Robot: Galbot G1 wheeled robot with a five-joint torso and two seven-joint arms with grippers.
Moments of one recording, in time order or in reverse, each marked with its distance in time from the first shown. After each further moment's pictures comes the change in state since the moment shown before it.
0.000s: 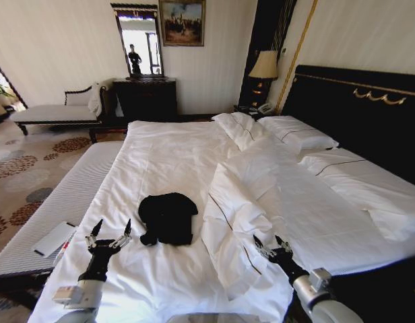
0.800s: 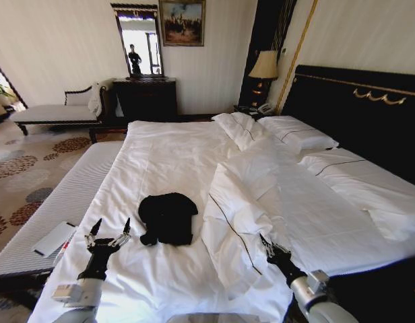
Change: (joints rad) left arm -0.008 0.001 -0.008 0.008 -0.016 0.006 -0.006; right arm -0.003 0.033 -0.011 0.004 -0.025 0.016 0.000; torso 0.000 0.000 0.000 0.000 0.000
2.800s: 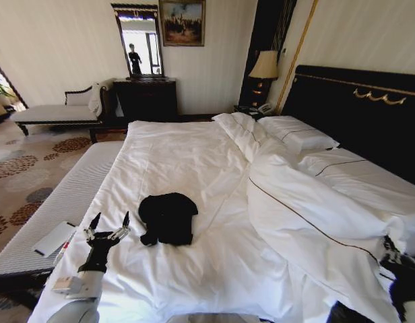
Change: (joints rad) left arm -0.063 0.017 0.010 -0.009 -0.017 0.029 -0.024; right arm -0.071 0.233 0.684 -0.110 0.265 0.140 0.066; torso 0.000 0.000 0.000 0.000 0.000
